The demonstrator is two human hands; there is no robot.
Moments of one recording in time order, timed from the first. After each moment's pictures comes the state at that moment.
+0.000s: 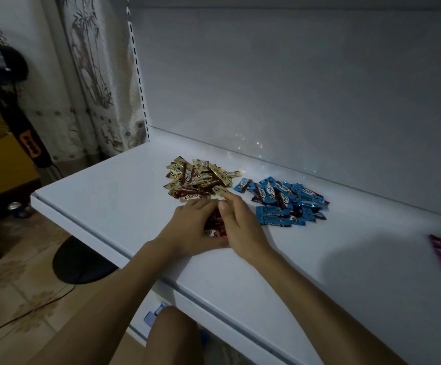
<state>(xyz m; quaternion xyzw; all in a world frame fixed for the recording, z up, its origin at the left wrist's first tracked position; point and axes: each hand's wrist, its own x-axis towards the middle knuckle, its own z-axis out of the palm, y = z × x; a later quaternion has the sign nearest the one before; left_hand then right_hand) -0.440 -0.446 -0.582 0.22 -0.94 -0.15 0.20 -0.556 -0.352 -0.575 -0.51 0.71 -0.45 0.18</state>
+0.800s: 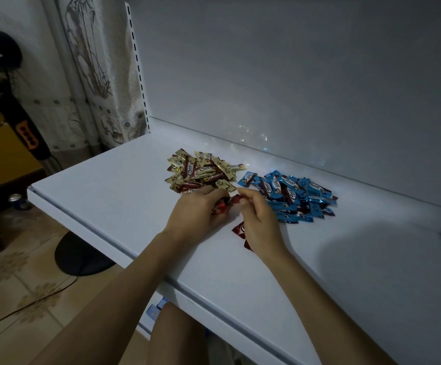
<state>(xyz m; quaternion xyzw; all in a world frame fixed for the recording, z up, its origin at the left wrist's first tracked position) -0.456 -0.450 -0.580 0.21 -0.92 -0.07 0.33 -0.566 -0.344 -0.575 -0.44 0.65 -0.58 0.20</state>
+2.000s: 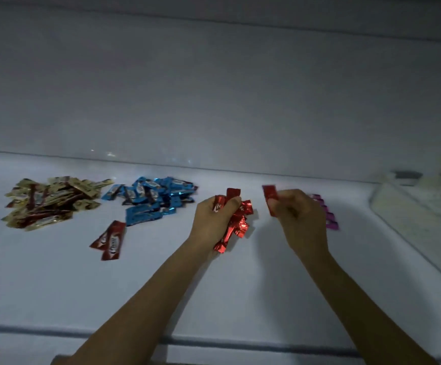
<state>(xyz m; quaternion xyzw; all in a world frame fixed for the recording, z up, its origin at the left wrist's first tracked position) -0.613 -0.229 -0.538 0.18 -0.61 -0.74 0.21 -0.688 -0.088 -0.536 -0.26 0.76 -0.59 -0.11</state>
